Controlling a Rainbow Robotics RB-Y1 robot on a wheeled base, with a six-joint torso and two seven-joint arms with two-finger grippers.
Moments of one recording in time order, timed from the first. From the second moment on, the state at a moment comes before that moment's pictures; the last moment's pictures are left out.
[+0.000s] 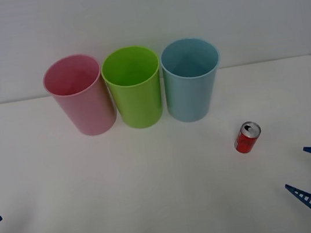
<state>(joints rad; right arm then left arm) 0.38 -0.40 -0.45 -1.63 1.21 -1.24 0.20 0.63 0.51 0.50 -1.71 -0.96 -1.23 -0.14</state>
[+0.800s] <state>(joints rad) 0.26 -0.33 -0.38 -1.40 1.12 -1.12 0.35 0.63 0.51 0.50 -1.71 -0.96 -1.23 -0.14</state>
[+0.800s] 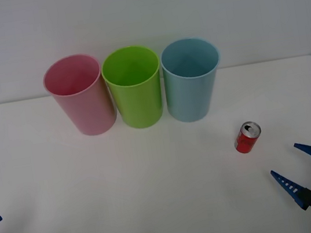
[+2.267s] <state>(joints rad) 0.16 -0.27 -0.19 -1.40 1.12 -0.77 0.39 0.63 0.51 0.50 -1.71 -0.96 -1.23 -0.14</state>
